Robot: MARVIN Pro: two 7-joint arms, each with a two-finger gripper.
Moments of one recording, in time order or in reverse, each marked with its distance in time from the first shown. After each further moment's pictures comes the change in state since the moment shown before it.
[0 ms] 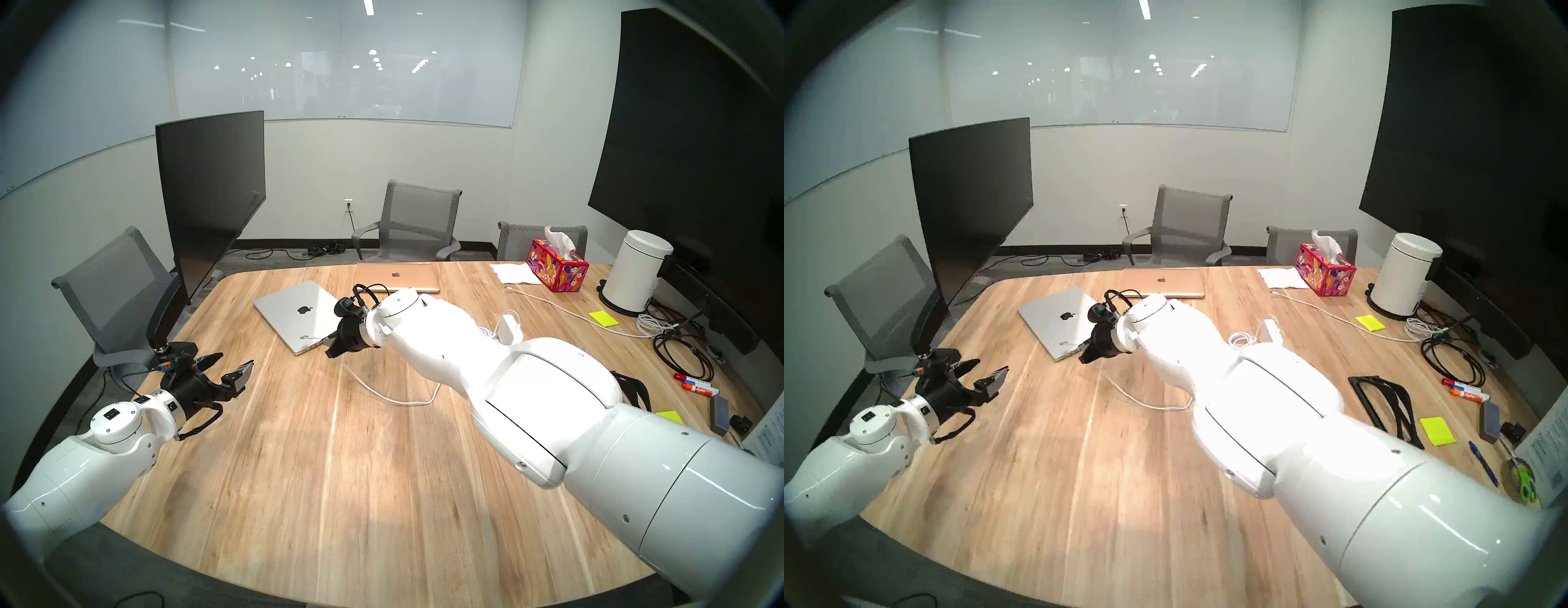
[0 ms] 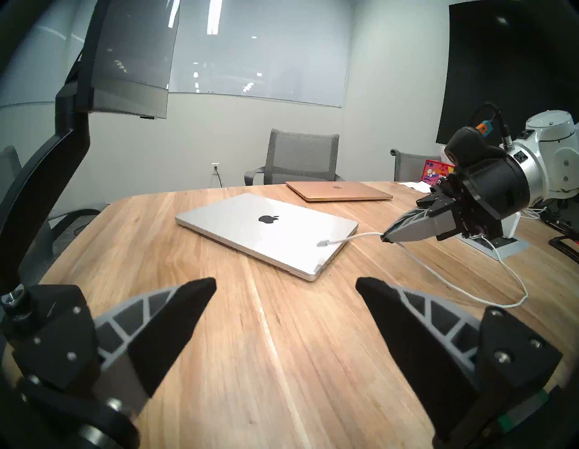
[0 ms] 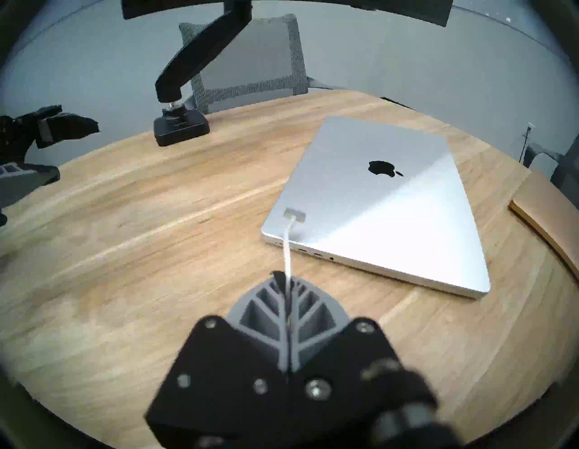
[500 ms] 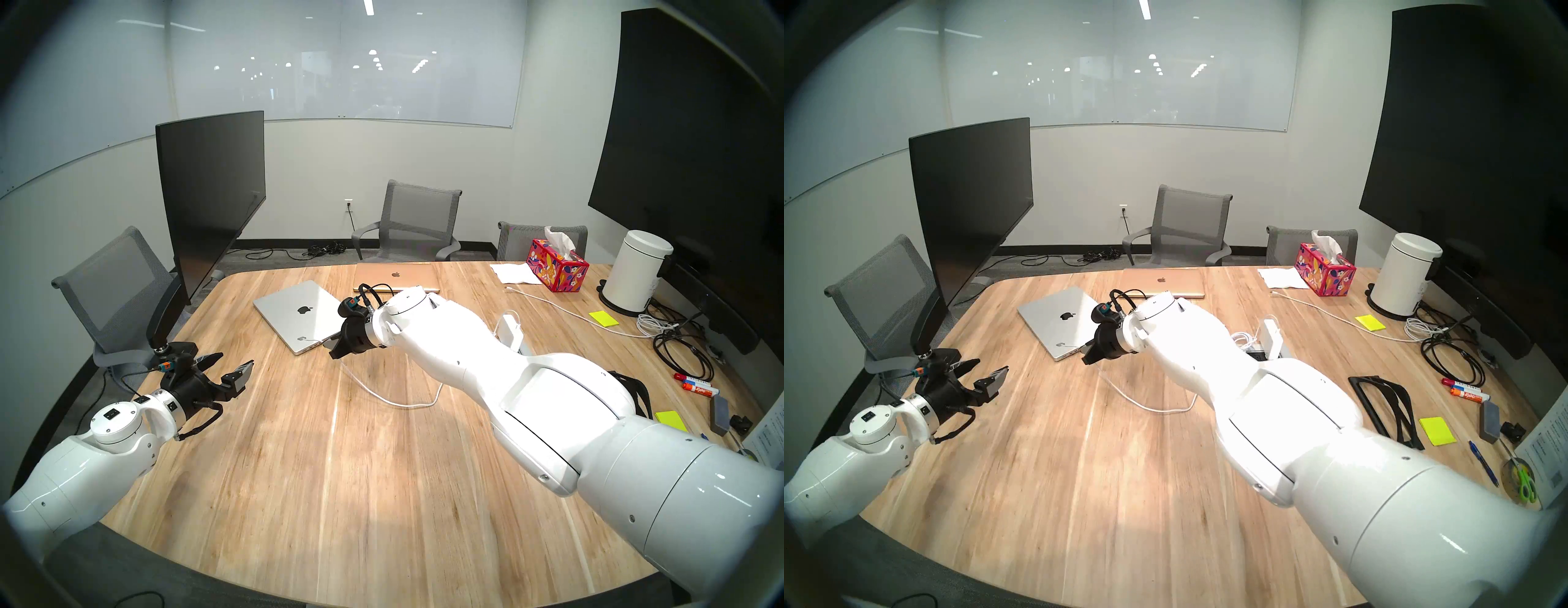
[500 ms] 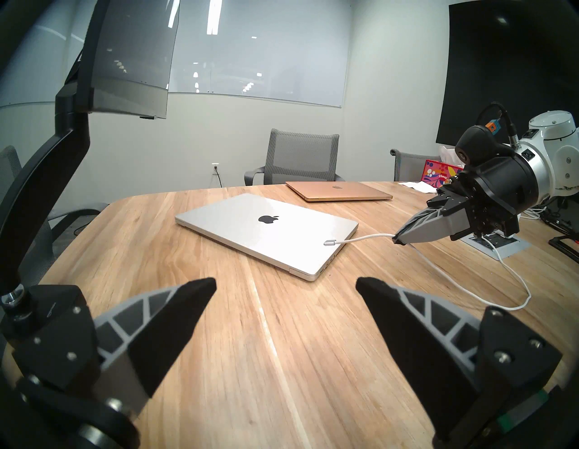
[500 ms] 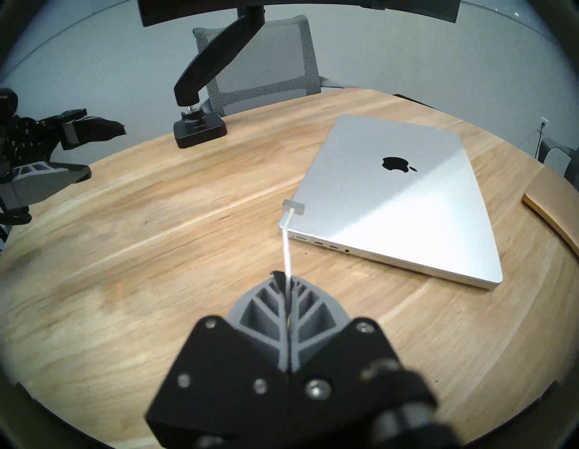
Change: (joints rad) left arm 0.000 0.000 0.001 0.000 0.000 0.000 0.000; right arm -0.074 0.095 0.014 -0.190 0.001 0.102 0.056
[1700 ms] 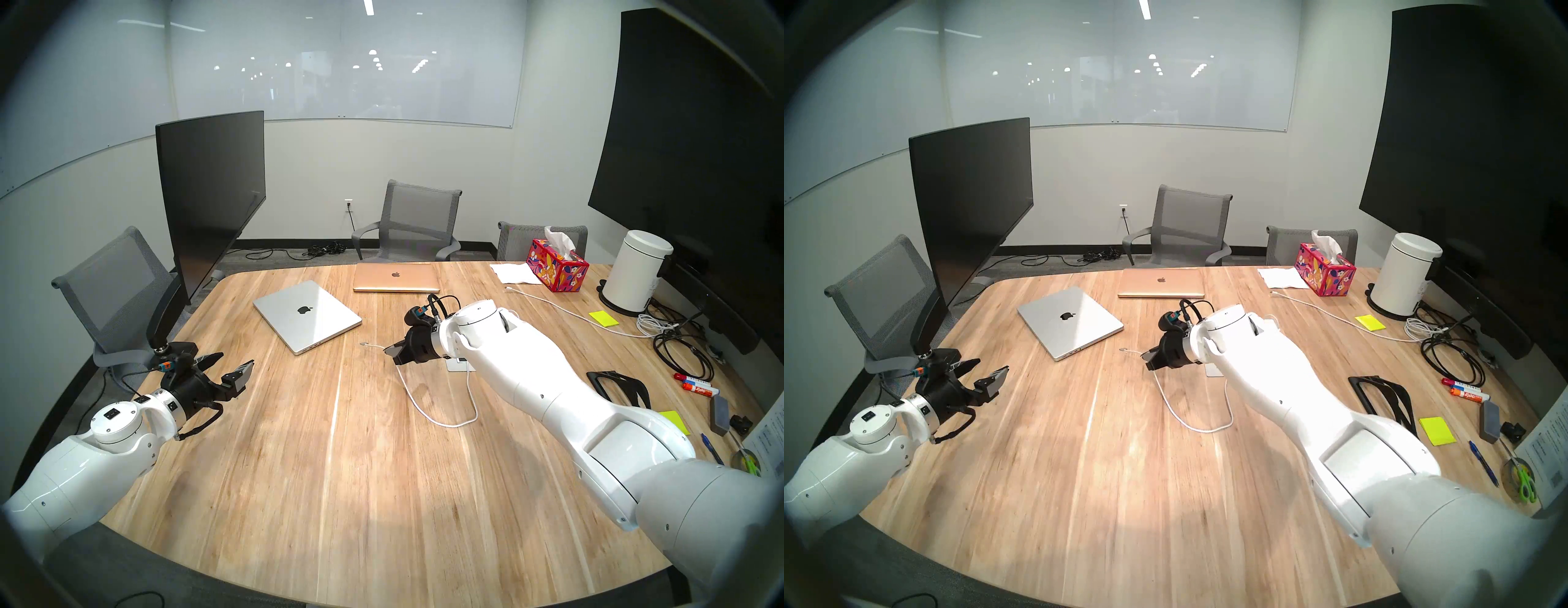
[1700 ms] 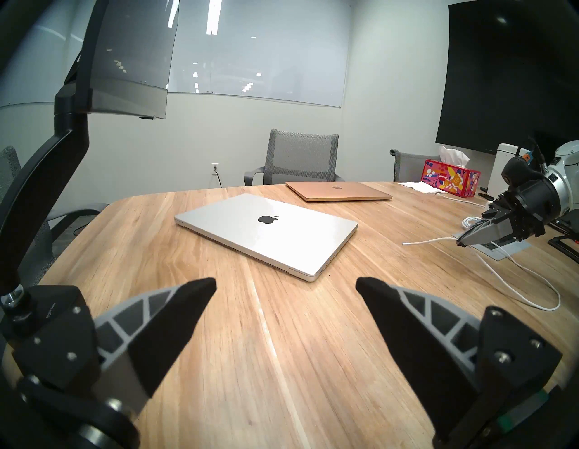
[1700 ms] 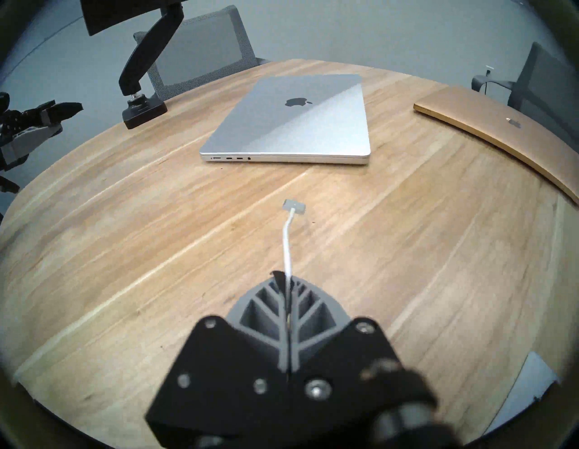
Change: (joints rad) left arm -0.002 0.001 0.002 0.000 0.000 0.000 0.000; right arm -0.241 0.373 0.135 -0.490 0.026 0.225 -0.058
